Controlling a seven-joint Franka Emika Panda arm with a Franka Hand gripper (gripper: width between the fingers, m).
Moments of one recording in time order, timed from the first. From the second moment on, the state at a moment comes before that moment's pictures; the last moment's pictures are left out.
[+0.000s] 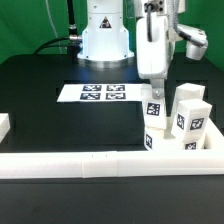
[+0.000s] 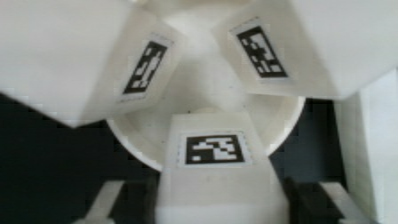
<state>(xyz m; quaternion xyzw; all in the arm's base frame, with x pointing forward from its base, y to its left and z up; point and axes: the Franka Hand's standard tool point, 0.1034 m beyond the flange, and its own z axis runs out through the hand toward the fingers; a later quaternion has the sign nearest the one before) 0.585 0.062 0.088 -0.57 0.82 0.00 0.08</state>
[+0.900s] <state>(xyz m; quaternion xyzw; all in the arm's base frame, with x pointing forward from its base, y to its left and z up) 0.588 0.062 0.099 -0.46 0.88 0.02 0.11</state>
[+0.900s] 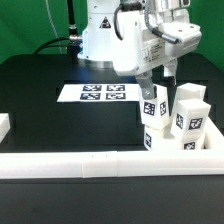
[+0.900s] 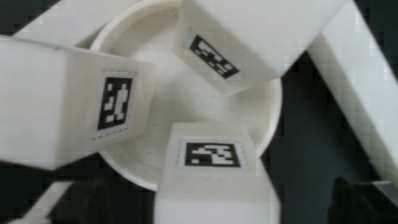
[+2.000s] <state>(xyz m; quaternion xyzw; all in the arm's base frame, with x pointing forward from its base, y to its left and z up) 0.594 0.074 0.114 -0.89 0.45 -0.04 0.08</state>
